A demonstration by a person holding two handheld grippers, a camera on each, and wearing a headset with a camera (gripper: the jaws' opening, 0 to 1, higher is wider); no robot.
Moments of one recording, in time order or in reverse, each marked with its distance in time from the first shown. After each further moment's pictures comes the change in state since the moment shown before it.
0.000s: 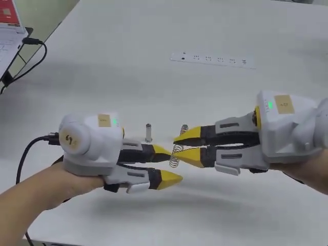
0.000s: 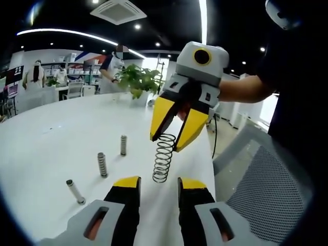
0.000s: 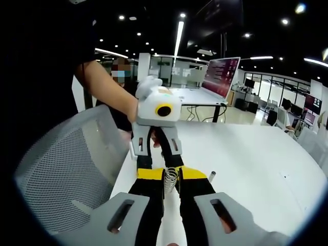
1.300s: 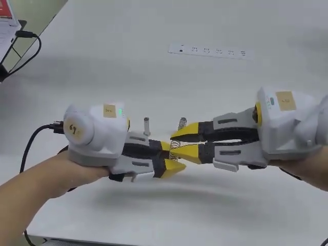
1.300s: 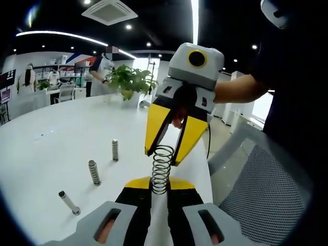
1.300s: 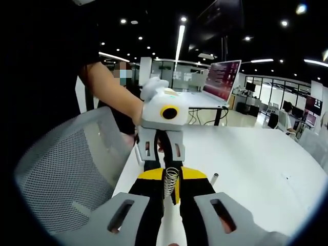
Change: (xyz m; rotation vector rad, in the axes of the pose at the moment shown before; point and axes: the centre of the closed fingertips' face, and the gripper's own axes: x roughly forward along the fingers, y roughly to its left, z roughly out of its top) left arm 0.012 -0.011 0.009 0.038 0.002 -0.072; right arm 0.001 0.006 0.000 -0.006 -0.038 0.010
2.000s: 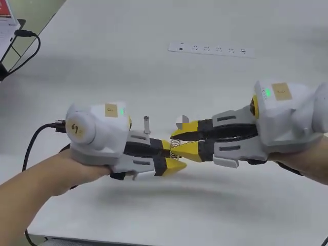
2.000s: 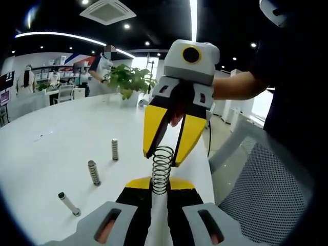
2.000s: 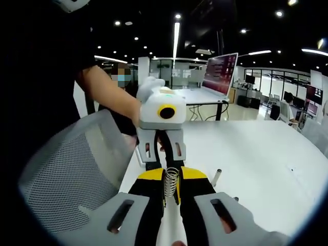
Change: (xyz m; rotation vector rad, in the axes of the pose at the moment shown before) left arm 0.001 0.000 -0.002 0.013 0.010 -0.004; right arm 0.002 0.002 -0.002 0.072 0.012 0.017
